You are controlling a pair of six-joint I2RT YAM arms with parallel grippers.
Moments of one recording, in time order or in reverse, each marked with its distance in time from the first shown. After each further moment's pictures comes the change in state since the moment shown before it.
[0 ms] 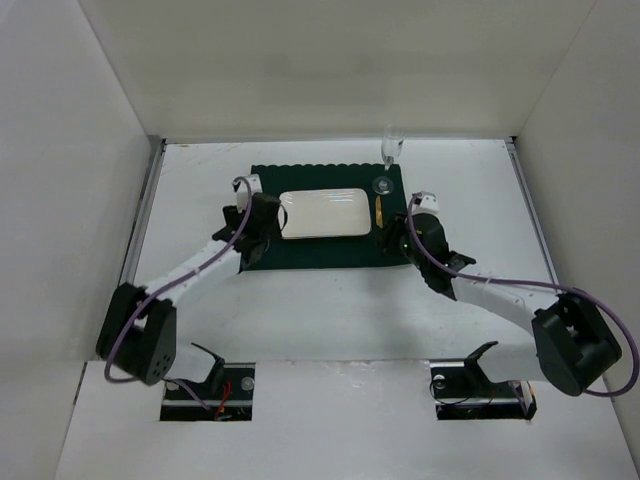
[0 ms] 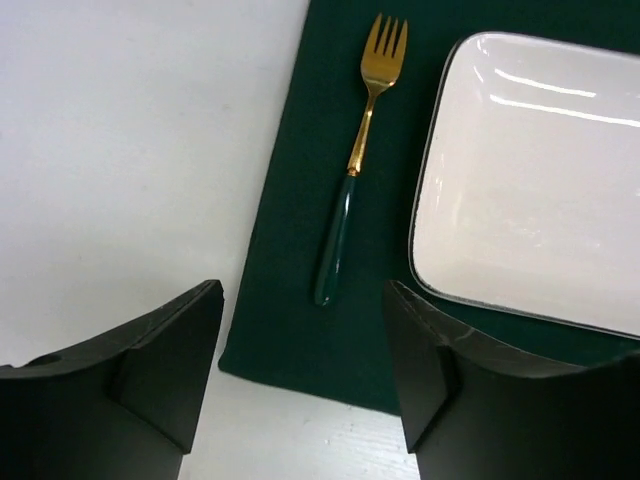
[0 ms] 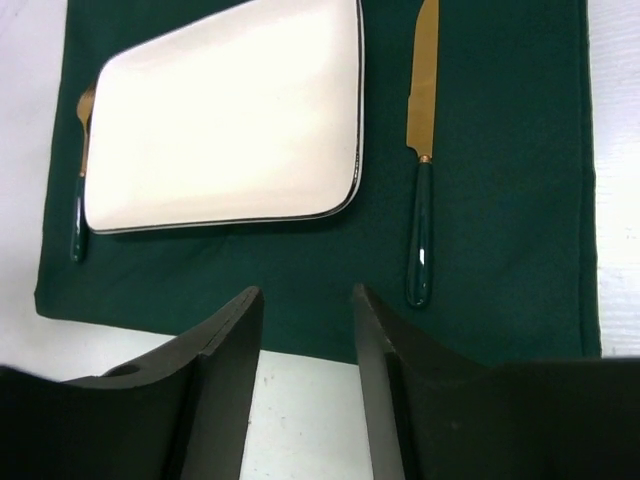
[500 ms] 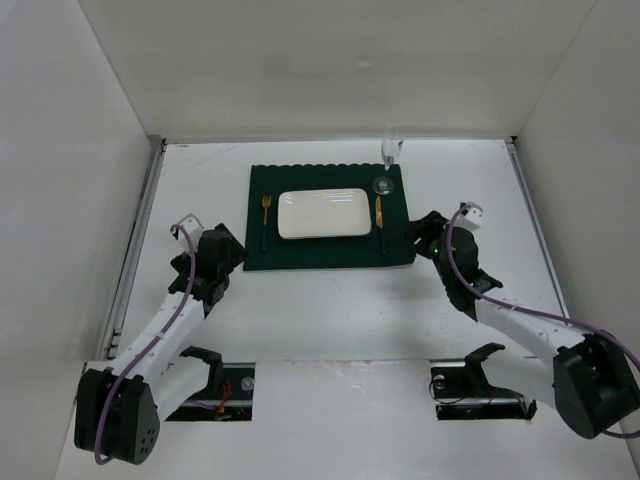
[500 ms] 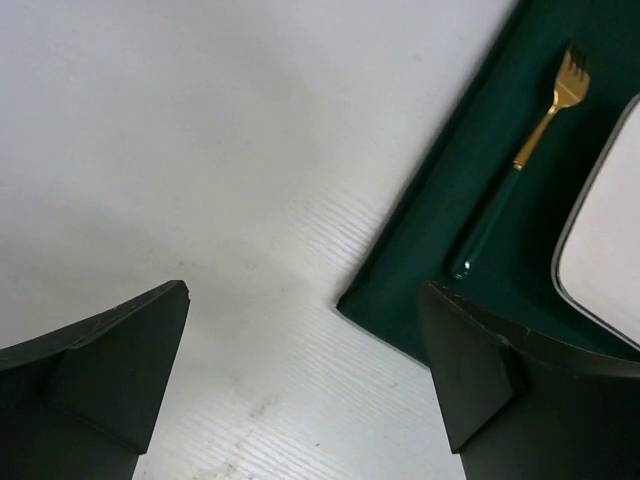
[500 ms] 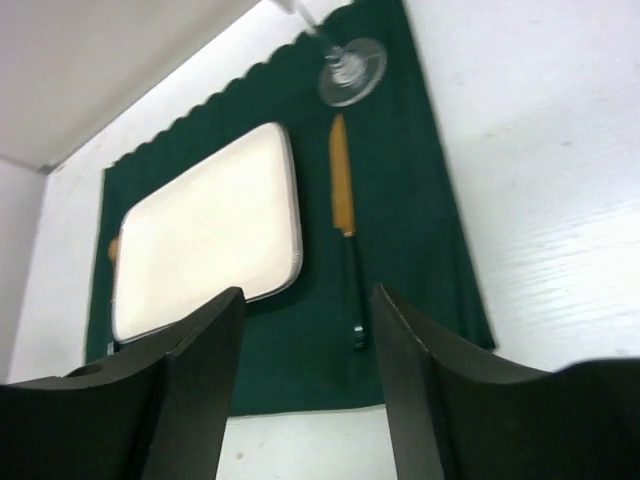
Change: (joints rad) left arm 0.208 -0.452 -0.359 -0.043 0.060 -0.255; right arm -0.110 -0.239 -0.186 0.134 0.116 0.105
